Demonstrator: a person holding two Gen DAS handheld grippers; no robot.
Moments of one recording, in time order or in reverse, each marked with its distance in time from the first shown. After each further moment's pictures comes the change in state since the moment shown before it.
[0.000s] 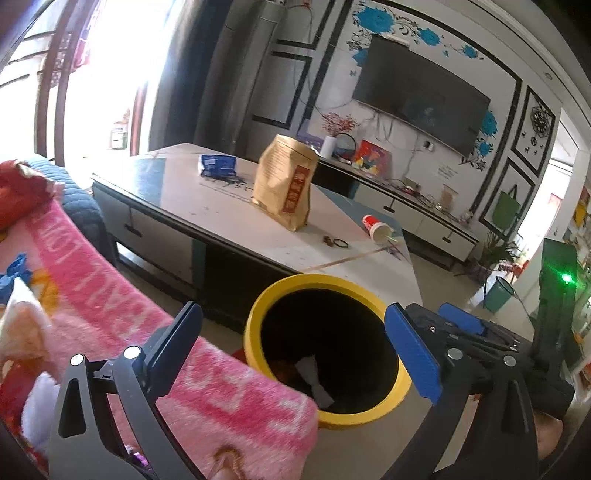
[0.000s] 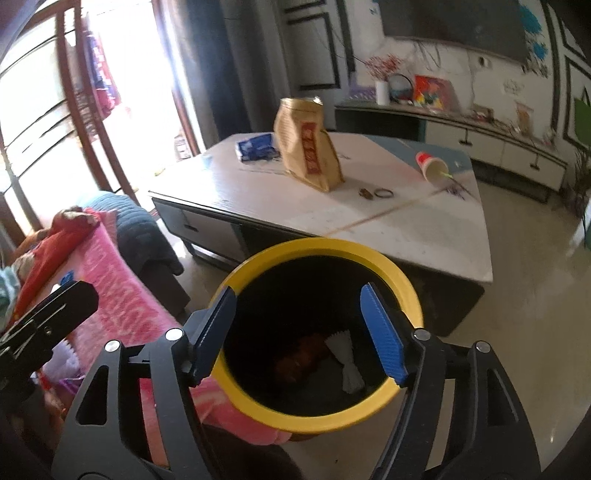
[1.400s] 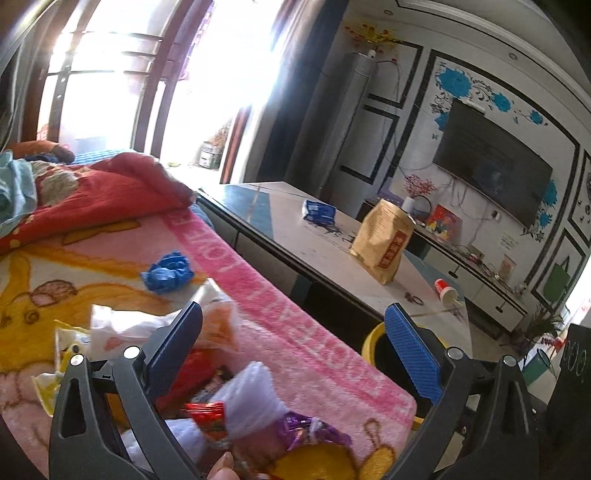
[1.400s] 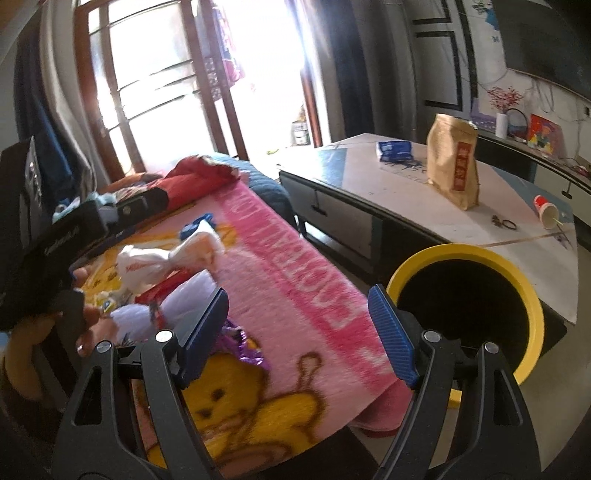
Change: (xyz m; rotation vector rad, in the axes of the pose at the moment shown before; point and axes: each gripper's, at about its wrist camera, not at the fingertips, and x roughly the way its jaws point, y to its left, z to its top) left arm -0.134 0.120 -0.010 -0.199 -0.190 0.259; right arm -0.047 0.143 -0.051 -0.260 0.007 0.371
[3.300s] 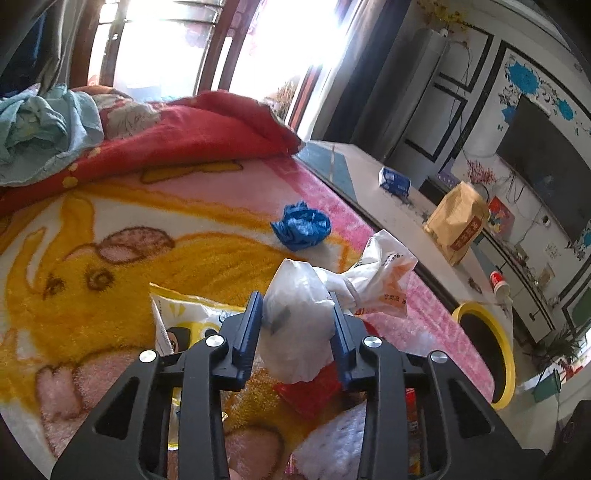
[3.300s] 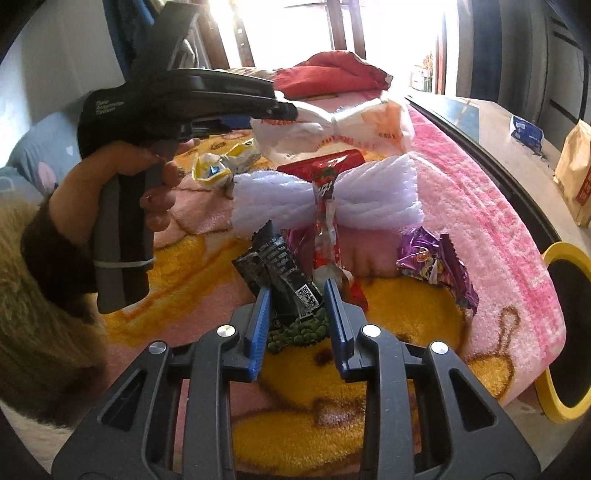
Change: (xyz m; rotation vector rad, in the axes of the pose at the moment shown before) left arm 0.007 0.123 -0.009 -0.127 0.155 0.183; right arm 0.047 0.119 -0.060 -0.299 0.303 0.310
